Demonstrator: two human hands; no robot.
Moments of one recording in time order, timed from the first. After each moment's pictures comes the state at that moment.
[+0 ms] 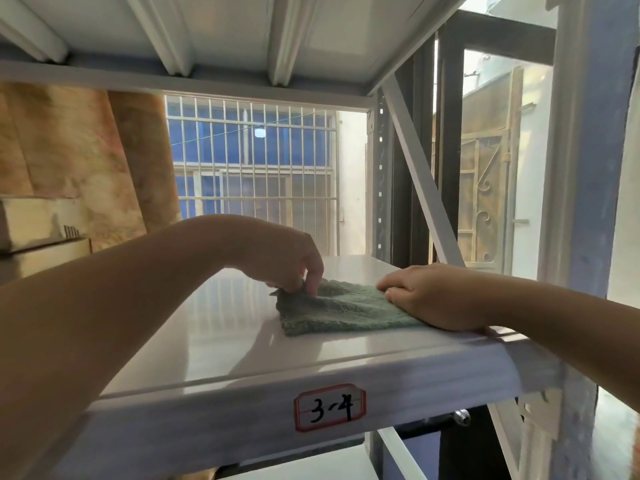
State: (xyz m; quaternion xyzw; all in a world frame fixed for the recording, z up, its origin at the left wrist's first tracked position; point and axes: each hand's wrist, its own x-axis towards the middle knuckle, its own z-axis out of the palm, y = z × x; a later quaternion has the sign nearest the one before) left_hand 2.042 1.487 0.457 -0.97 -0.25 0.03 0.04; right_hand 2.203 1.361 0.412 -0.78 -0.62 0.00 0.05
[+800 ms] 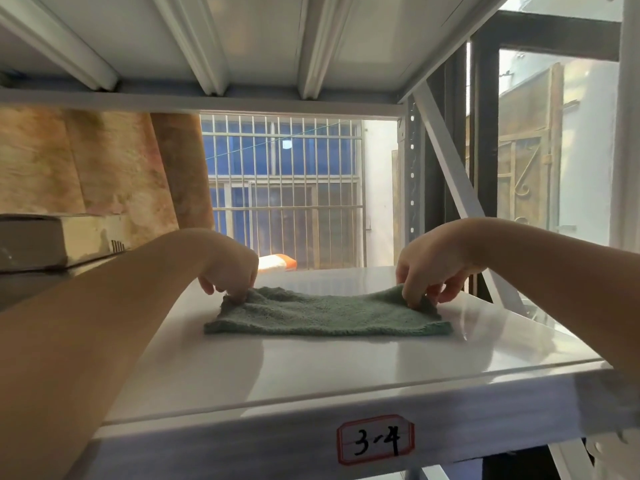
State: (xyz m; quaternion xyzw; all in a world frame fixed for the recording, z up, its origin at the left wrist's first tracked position) left_hand 1.994 1.560 0.457 -0.86 -0.50 0.08 0.04; right_hand 2.212 1.429 0.461 -0.82 -0.55 0.17 0.02
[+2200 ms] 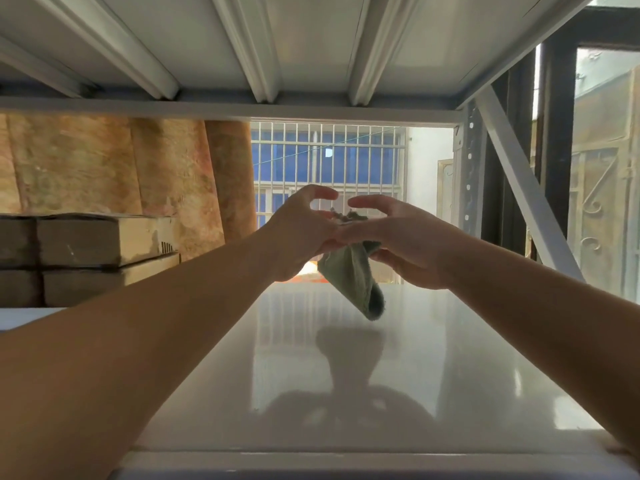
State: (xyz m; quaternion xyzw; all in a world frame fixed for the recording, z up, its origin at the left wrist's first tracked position) left_hand 2.015 1.539 0.467 -0.71 -0.20 -0.47 -0.48; right_hand 2.146 1.476 0.470 -0.47 -0.63 0.32 0.53
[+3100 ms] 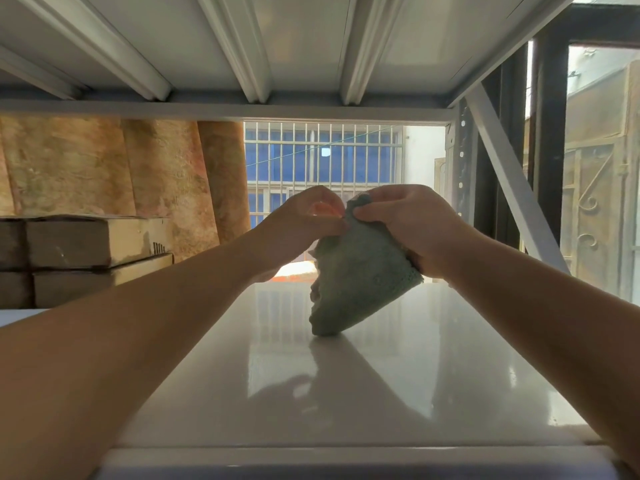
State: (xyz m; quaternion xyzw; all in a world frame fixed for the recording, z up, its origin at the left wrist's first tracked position) left_hand 2.016 1.547 0.464 -0.82 -0.19 -0.44 -0.31; right_hand 2.155 1.464 0.474 -0.51 -0.59 0.17 0.61
